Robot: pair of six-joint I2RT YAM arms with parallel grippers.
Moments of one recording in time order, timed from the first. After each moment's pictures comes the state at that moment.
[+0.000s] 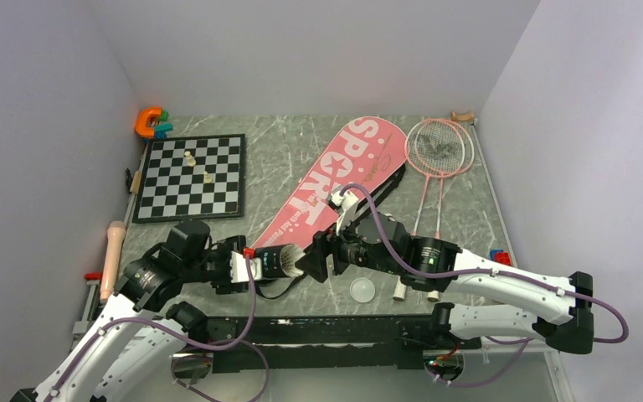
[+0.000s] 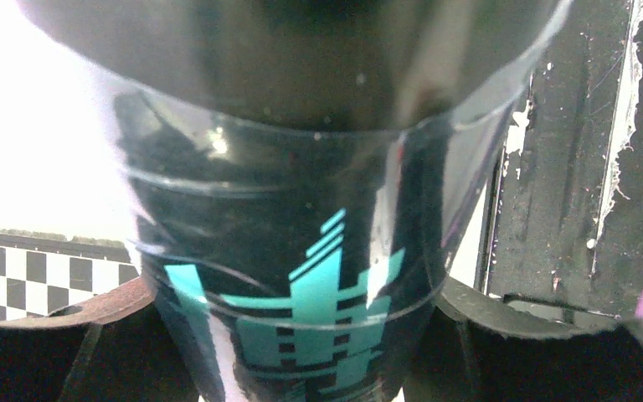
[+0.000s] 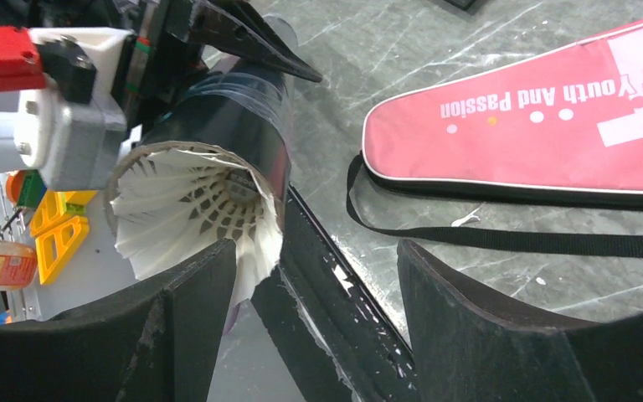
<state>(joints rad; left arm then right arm) -0.55 0.57 0.72 -0.92 0.46 0.86 1.21 1.01 0.96 -0.30 0.07 0.52</state>
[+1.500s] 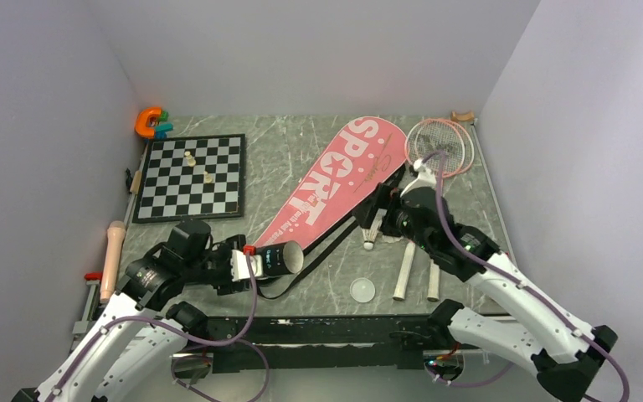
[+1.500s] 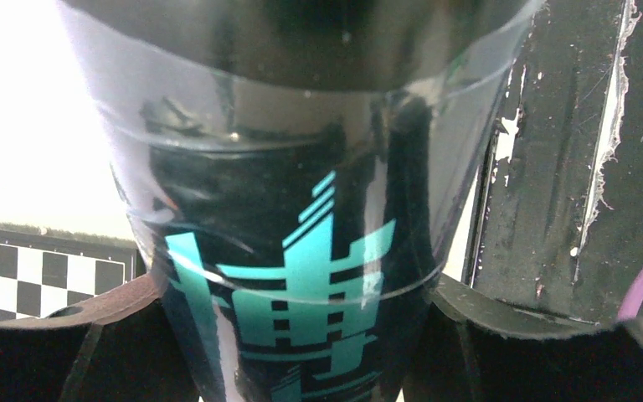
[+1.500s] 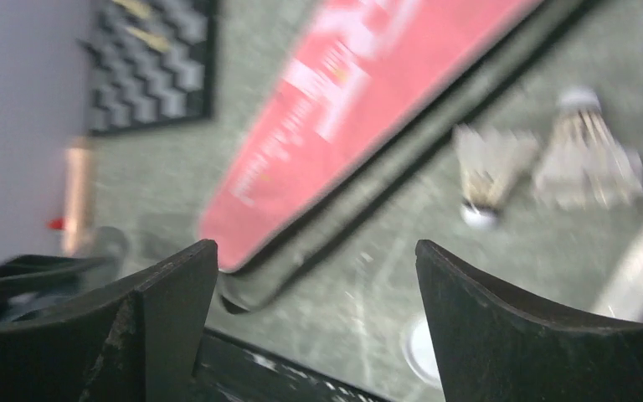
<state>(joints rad) -0.54 0.57 0.72 -0.92 0.47 0.81 0.76 0.84 0.96 -0.55 0.21 0.74</state>
